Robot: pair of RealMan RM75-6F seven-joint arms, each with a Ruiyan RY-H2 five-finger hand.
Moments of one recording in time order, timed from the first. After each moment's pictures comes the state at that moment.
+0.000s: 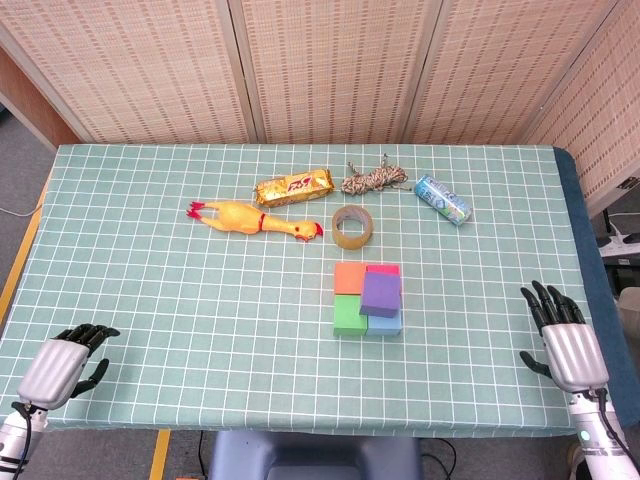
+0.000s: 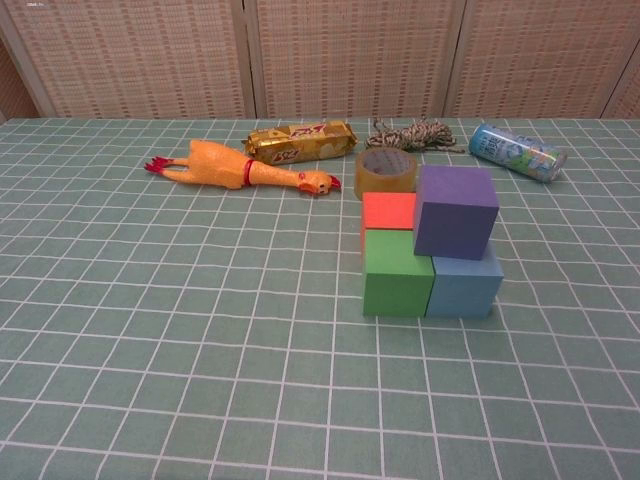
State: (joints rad) left arm -0.19 -1.17 0.07 -1.42 1.65 1.40 -0.01; right arm 0.12 -1.22 0.04 -1.53 -1.48 1.42 -0.22
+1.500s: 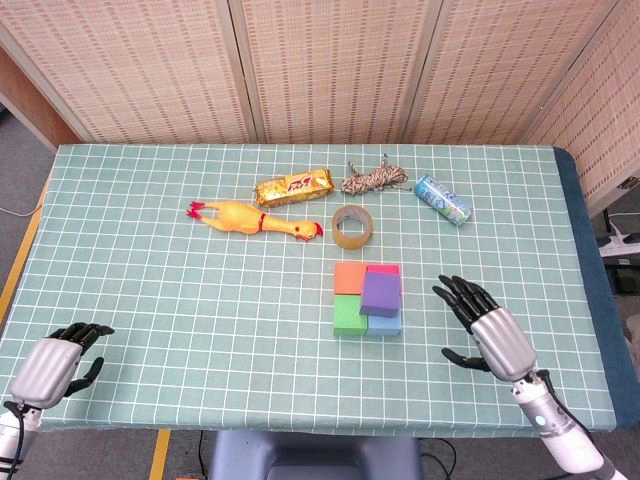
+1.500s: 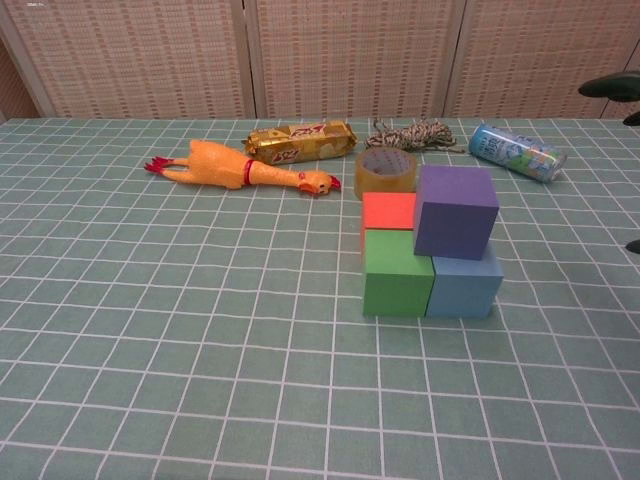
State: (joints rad) left arm -0.19 -1.16 0.06 -1.43 1.64 1.41 -0.03; right arm 0.30 -1.29 0.04 -1.50 -1.76 1.42 0.12
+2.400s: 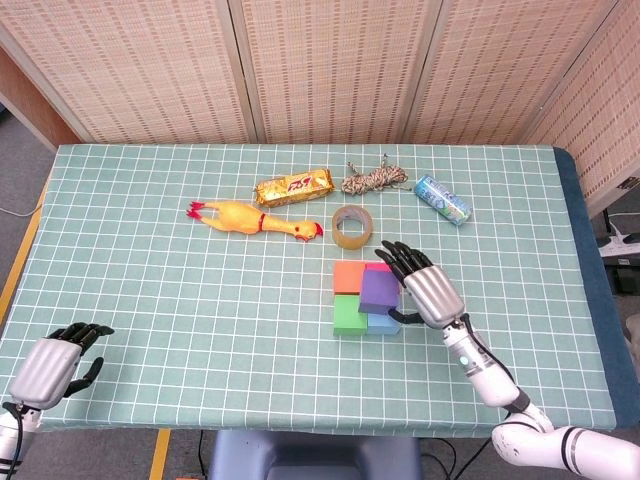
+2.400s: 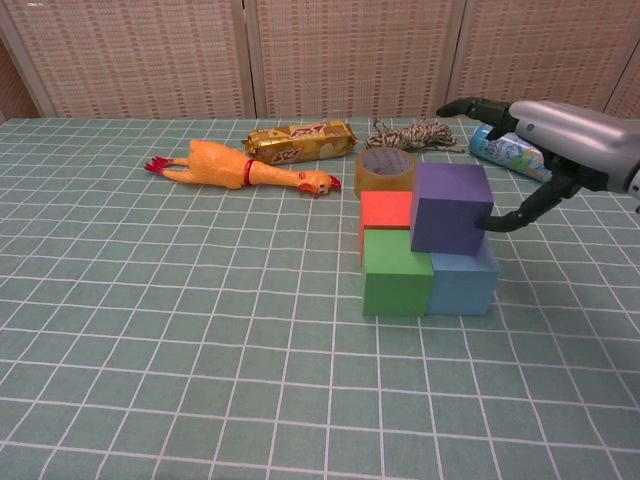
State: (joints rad) left arm -0.19 -1.15 0.06 -1.43 1.65 1.41 -0.04; right arm 0.54 -1.47 0.19 -1.48 -1.46 1.08 -0.09
